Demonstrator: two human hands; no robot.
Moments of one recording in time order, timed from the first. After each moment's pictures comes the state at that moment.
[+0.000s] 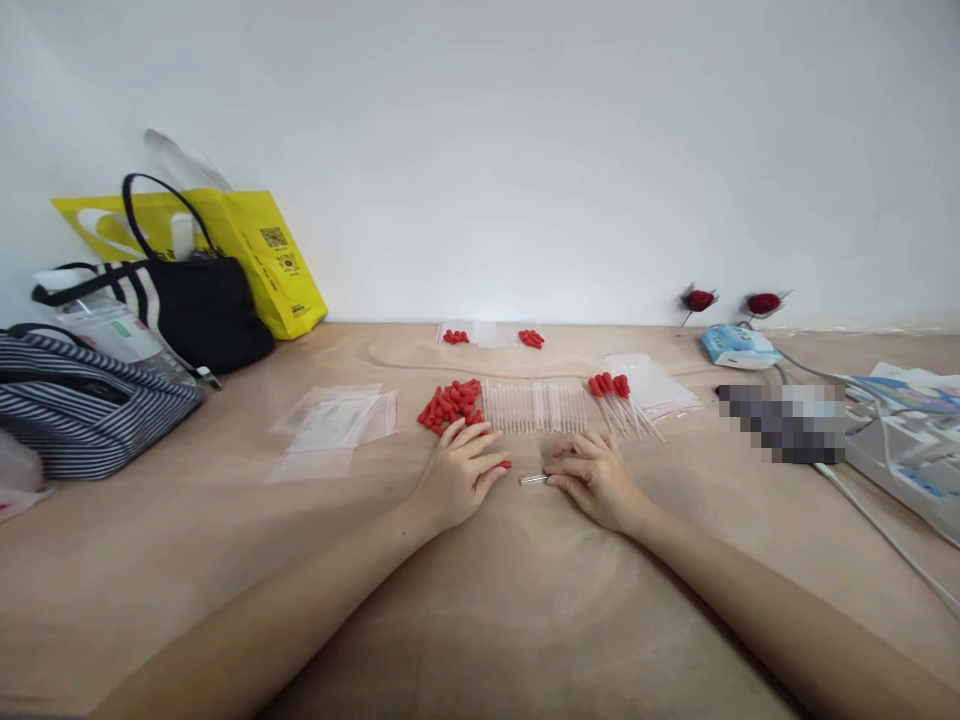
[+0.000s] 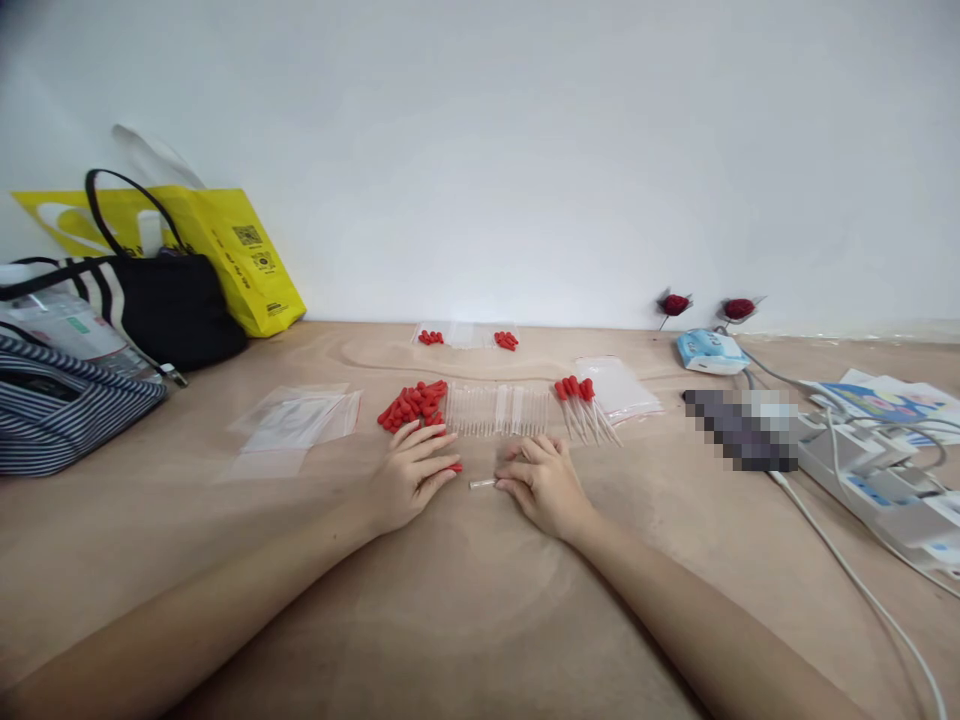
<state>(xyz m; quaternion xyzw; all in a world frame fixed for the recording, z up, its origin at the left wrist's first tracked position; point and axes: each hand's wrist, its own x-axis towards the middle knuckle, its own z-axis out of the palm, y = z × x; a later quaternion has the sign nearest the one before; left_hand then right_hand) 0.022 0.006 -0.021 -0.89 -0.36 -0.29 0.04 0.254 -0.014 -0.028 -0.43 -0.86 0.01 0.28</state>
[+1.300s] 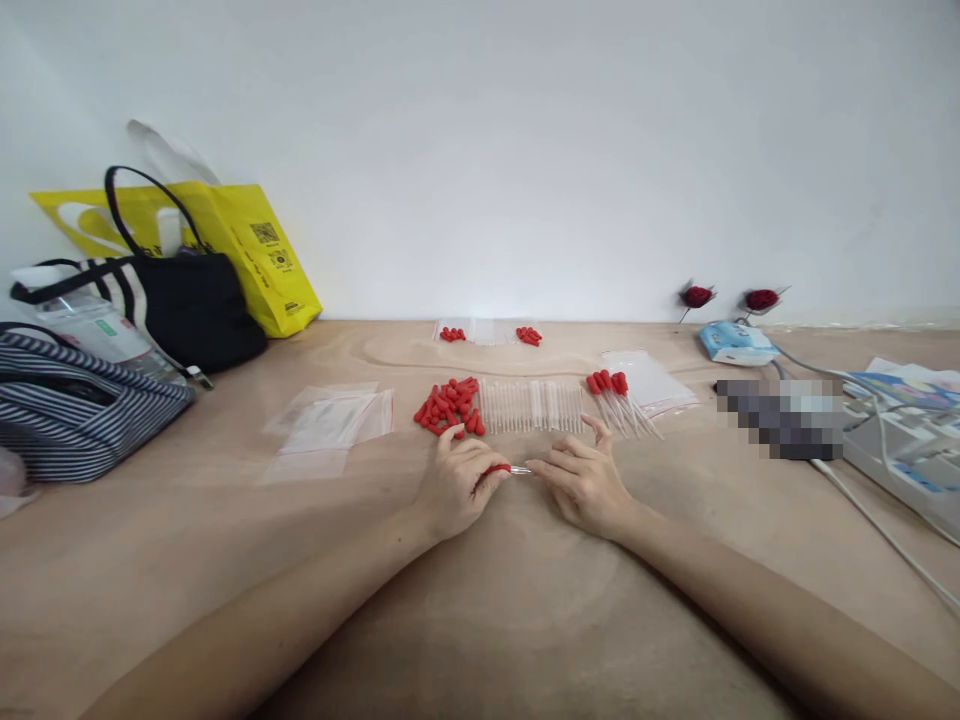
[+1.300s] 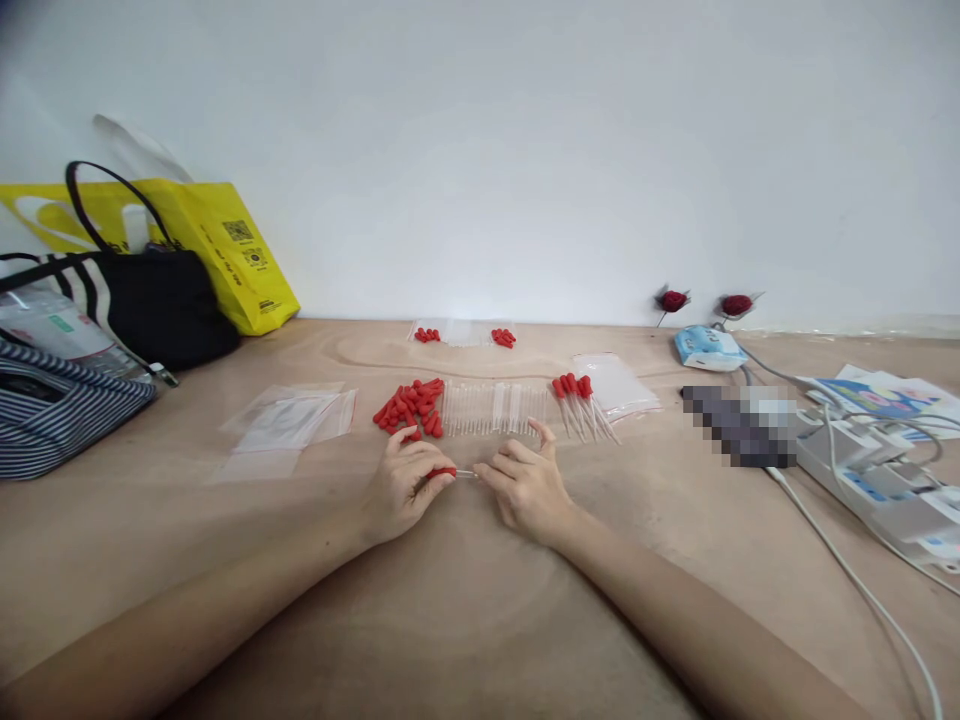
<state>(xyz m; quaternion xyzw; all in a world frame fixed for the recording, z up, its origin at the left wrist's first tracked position) 0.029 -0.005 -0.015 -0.88 -0.35 -0.31 -0.04 0.234 -0.017 -0.020 -0.33 -0.86 -0.13 0.36</state>
